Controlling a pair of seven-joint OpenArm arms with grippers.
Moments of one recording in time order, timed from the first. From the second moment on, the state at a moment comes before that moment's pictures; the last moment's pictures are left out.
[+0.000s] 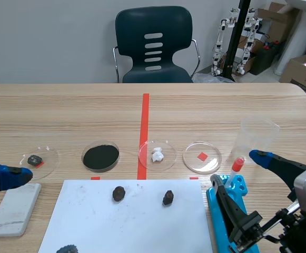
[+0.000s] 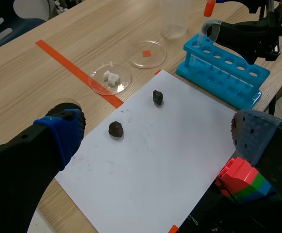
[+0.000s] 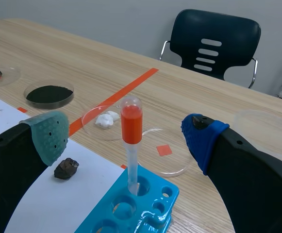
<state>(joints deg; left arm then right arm) 63.4 -19.2 -15.1 125.8 4.0 -40.0 -21.3 -32.6 23.5 -6.2 83.9 -0.7 13.8 48.3</state>
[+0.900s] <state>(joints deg) 63.4 -19.2 -15.1 125.8 4.0 -40.0 -21.3 -32.6 23.5 -6.2 83.9 -0.7 13.8 49.0</state>
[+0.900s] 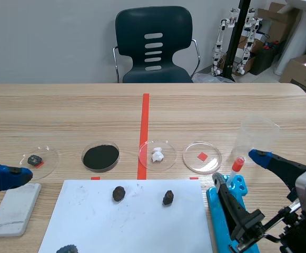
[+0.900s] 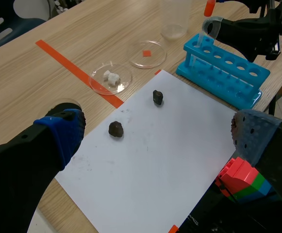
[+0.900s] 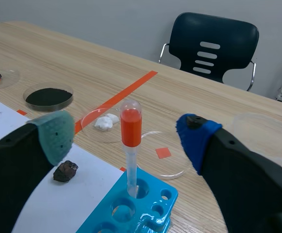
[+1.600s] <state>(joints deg) 63.4 -19.2 -15.1 125.8 4.0 -40.0 -21.3 -32.6 23.5 -6.2 83.9 -0.7 13.8 49.0</state>
